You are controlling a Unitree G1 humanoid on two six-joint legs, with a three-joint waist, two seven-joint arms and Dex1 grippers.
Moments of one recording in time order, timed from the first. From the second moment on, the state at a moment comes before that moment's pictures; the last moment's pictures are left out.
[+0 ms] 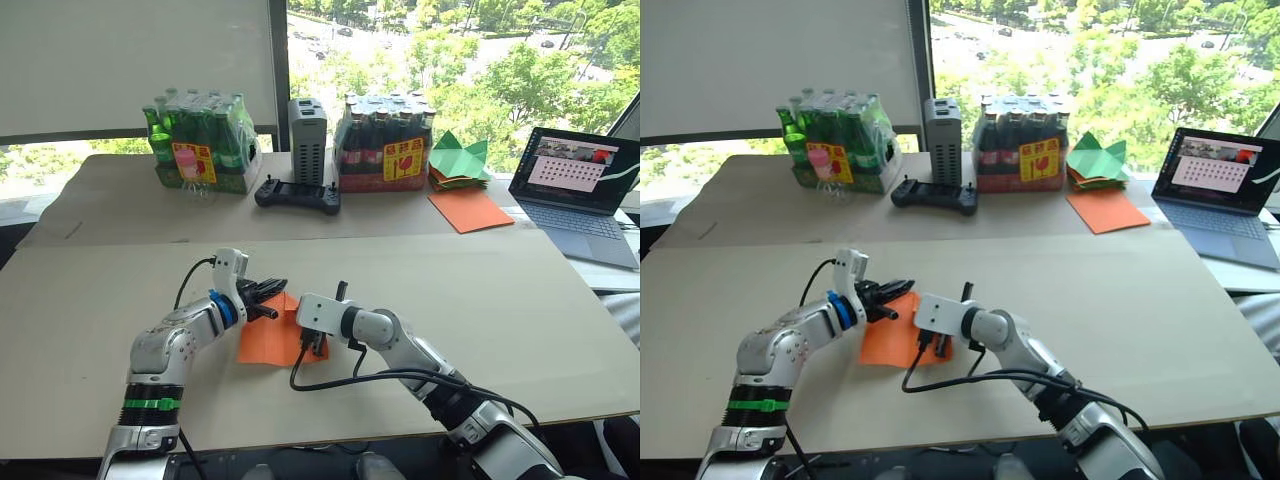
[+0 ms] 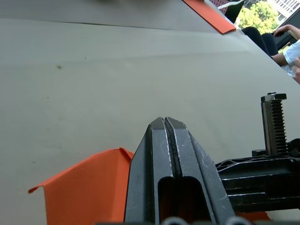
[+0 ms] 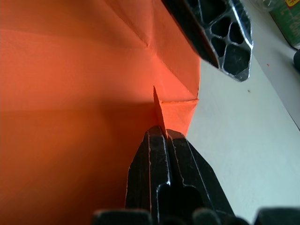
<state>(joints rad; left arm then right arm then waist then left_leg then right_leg) -0.45 0.36 0.08 0.05 -0.54 0.76 -0.59 -0.60 -0.26 0.57 0.16 -0.27 0.16 0.56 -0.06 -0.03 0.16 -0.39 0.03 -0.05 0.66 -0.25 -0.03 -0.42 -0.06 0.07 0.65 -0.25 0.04</state>
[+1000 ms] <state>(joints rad) -0.46 0.36 -0.02 0.15 -0.39 0.66 -0.64 -0.52 -0.14 0.33 -0.03 -0.06 0.48 0.63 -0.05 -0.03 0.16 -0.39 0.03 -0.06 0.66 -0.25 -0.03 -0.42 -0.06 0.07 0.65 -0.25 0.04</state>
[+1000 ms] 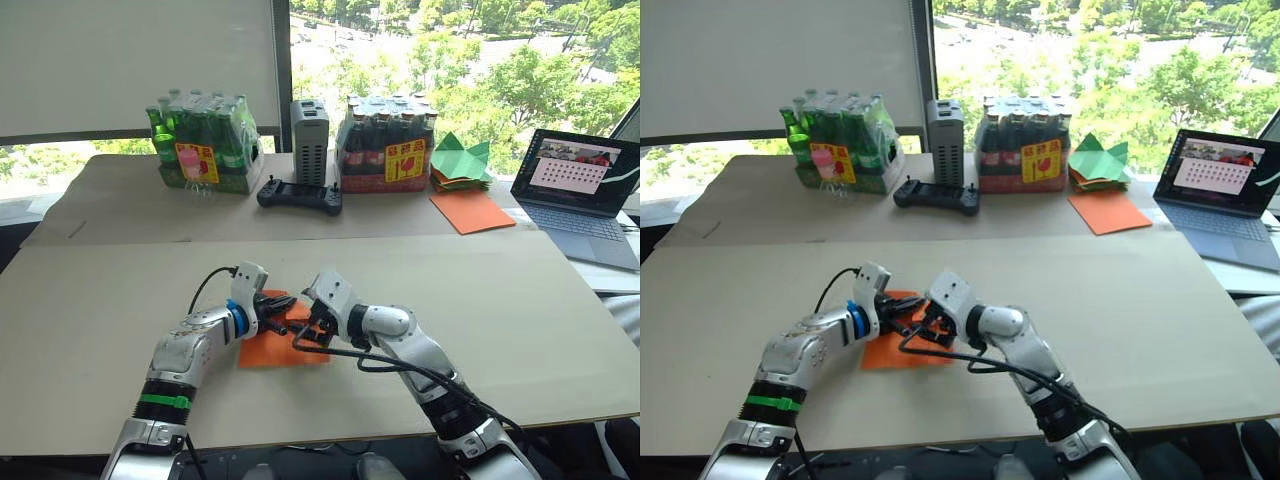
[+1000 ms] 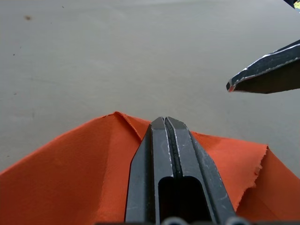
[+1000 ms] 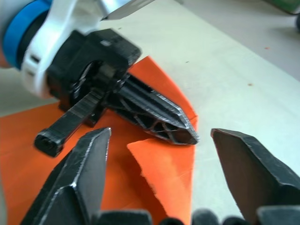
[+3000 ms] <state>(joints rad) -0.53 0.31 -0.02 0.27 -0.33 0.58 -0.63 -0.41 -0.24 0.41 -0.12 -0.13 0.56 0.56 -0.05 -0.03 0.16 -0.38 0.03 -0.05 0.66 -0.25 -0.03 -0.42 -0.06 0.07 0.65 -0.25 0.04</state>
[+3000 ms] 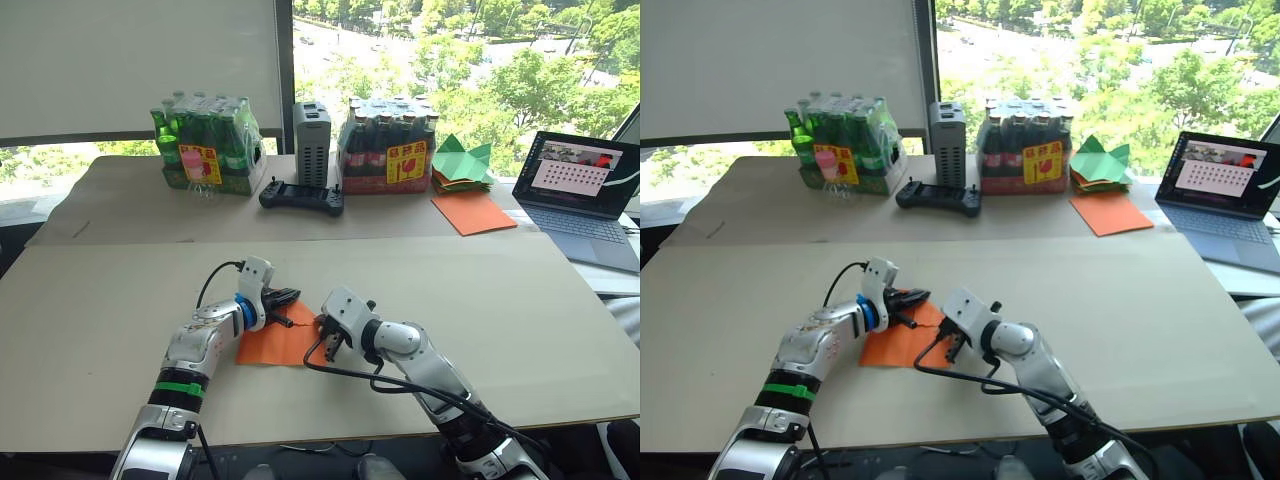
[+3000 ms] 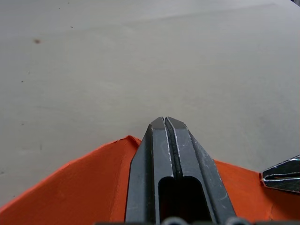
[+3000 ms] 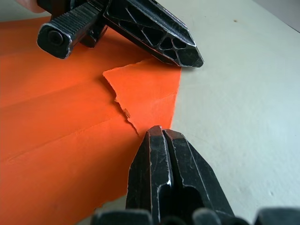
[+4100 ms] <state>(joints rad) -0.40 0.37 0.20 -0.02 -0.54 0.82 -0.57 -0.51 -0.15 0.46 0.03 -0.14 0.49 0.56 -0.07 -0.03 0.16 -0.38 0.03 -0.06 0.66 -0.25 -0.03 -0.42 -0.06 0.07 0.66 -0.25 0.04</state>
